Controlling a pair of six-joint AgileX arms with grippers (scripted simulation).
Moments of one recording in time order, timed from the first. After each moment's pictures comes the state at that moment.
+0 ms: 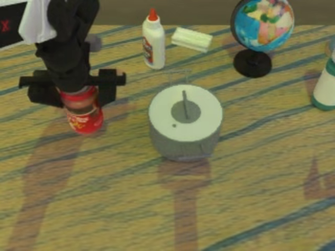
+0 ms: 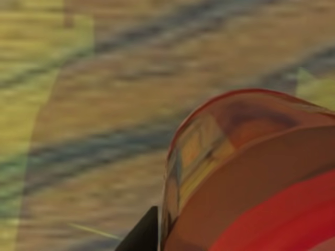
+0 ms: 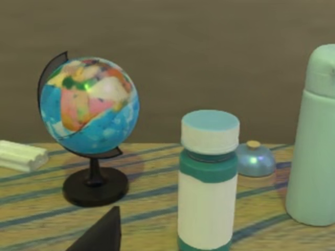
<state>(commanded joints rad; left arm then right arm) -0.32 2.00 1.52 -0.90 -0.07 -0.30 0.00 0.00 0.00 0.00 0.00 0.00</state>
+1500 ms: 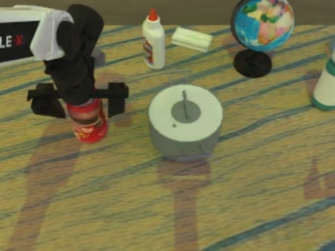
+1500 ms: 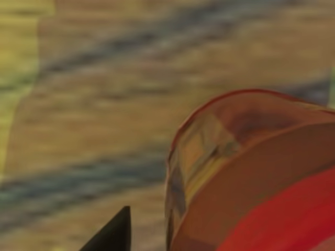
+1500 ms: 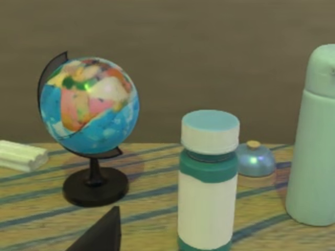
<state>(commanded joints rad) -0.31 2.06 1.45 -0.77 -0.07 -0.30 0.00 0.00 0.00 0.00 0.00 0.00</state>
